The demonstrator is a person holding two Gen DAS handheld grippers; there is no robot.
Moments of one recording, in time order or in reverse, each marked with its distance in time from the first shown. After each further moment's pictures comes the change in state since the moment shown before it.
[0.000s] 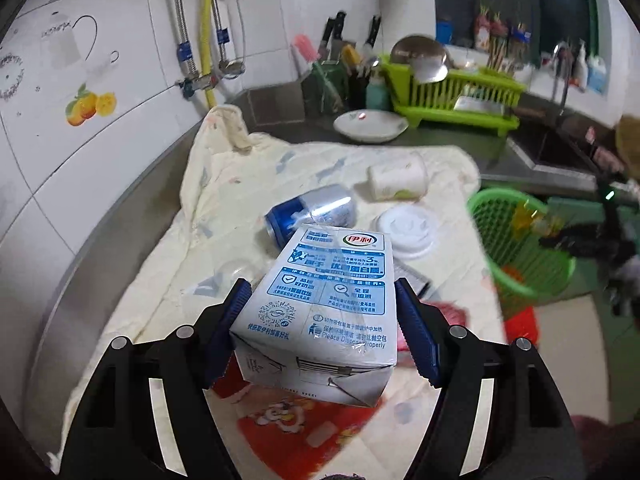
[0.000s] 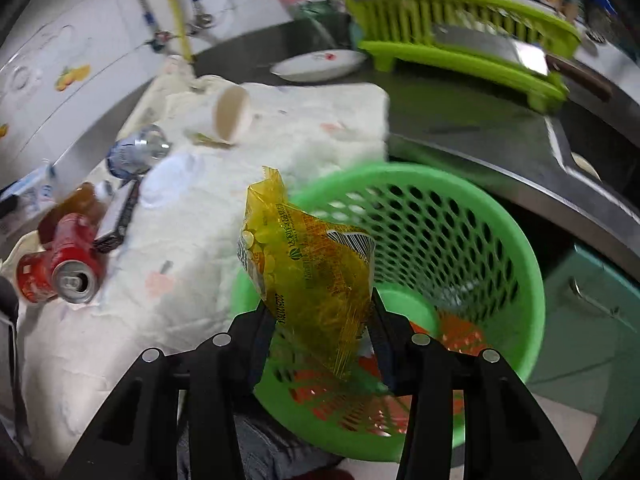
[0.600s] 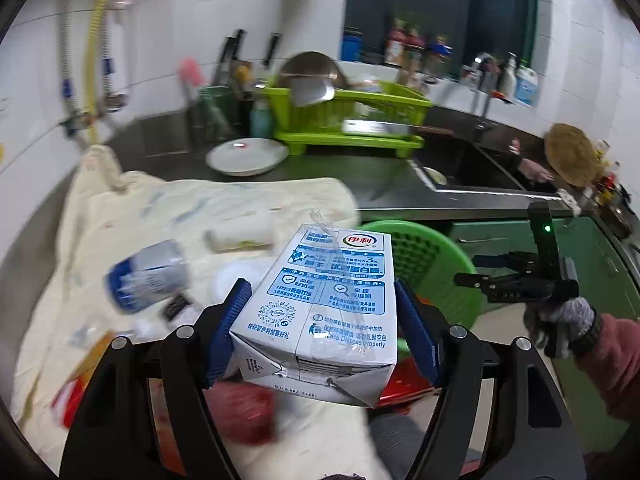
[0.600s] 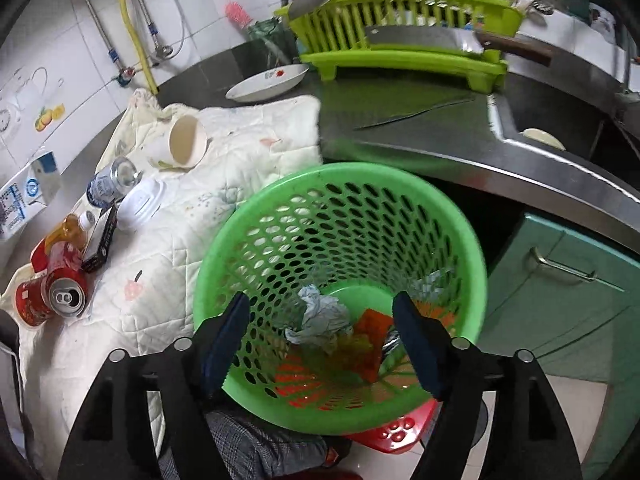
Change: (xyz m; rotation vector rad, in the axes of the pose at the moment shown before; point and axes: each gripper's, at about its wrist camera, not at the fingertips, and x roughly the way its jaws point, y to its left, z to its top) left arm 0.027 -0.138 0.043 0.055 -0.048 -0.302; right arm -0.039 -0.036 -0.014 0.079 -0.087 -0.055
